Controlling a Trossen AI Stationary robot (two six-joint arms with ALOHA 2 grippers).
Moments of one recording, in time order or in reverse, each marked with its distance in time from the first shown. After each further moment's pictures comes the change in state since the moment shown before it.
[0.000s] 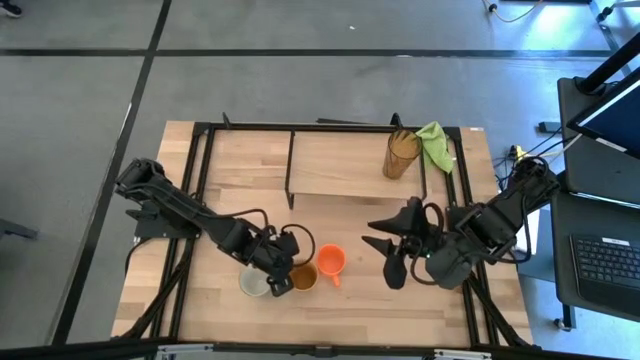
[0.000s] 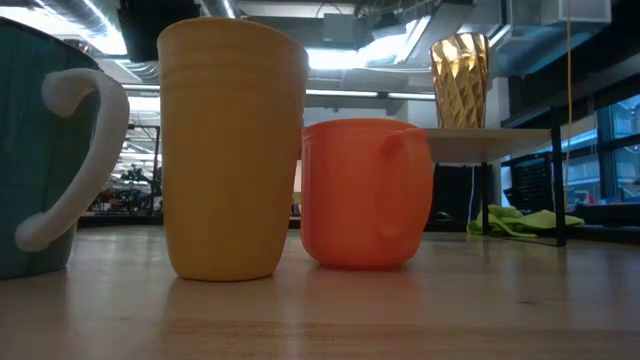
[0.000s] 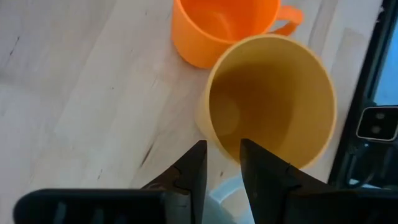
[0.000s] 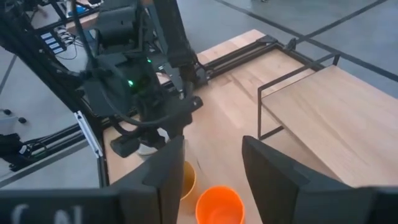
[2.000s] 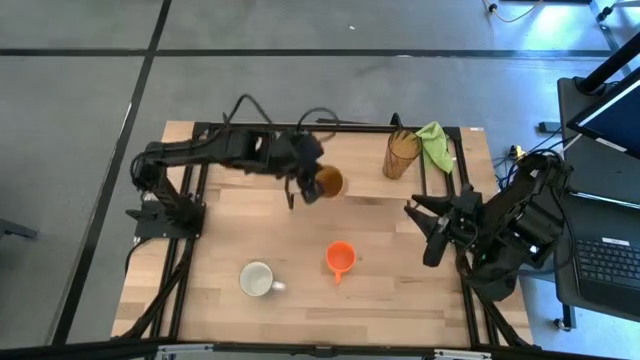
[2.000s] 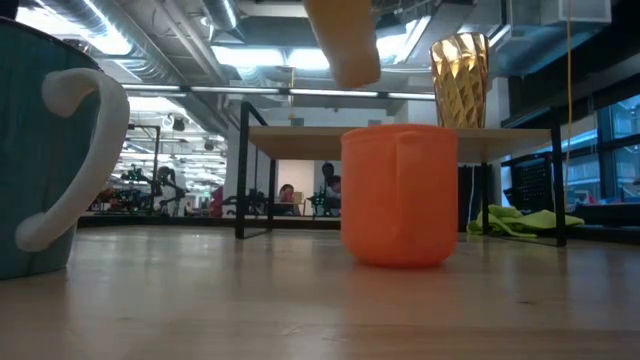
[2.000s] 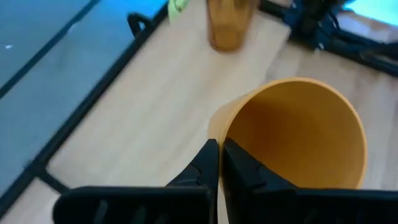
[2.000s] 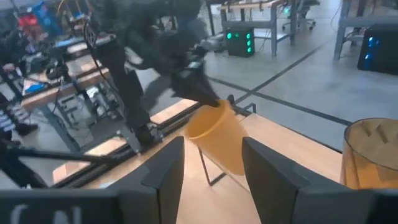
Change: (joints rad) left arm 0.493 0.067 0.670 -0.326 -0.137 0.525; right arm 0.193 -0.103 0.001 -0.437 0.459 0.434
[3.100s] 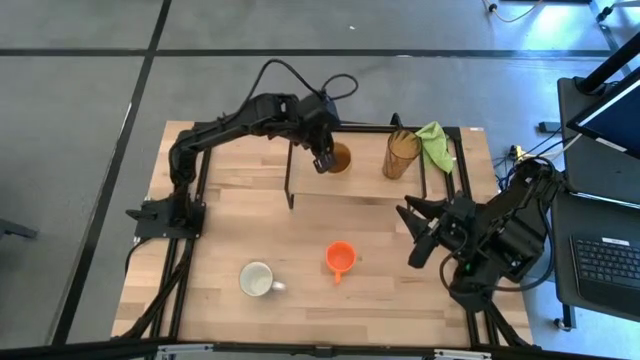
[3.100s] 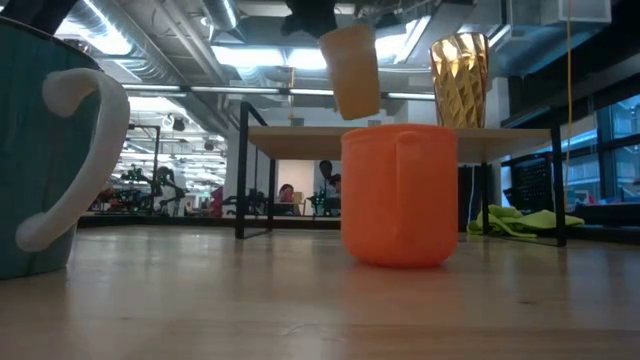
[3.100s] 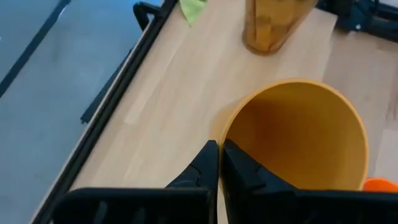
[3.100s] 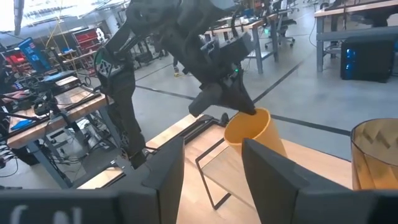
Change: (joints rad) left arm 0.233 0.259 0.351 -0.188 0.194 0.227; right arm -0.030 0.078 0.000 0.004 0.115 0.141
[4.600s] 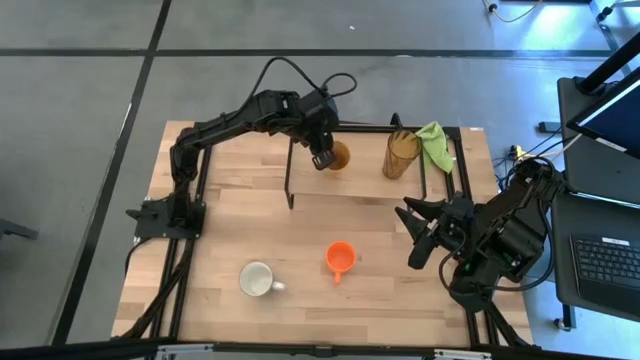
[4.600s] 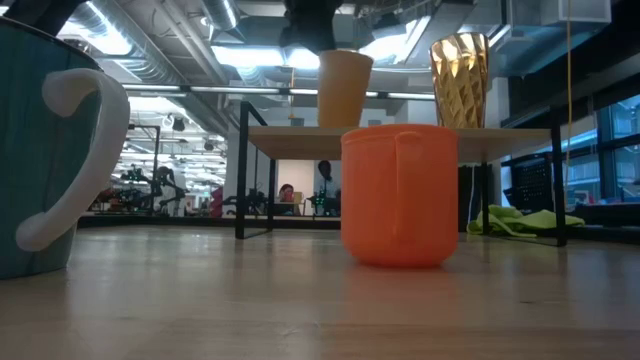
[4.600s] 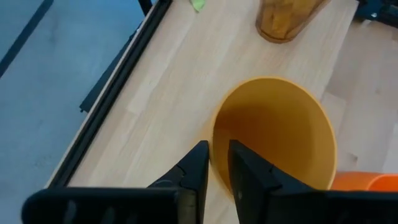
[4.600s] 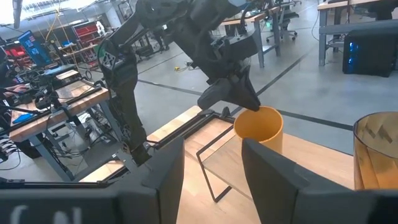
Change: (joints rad) left arm 0.040 0.008 -0.025 -0.009 0.031 0.011; right arm 0.000 0.000 0.000 0.002 -0.028 -0.002
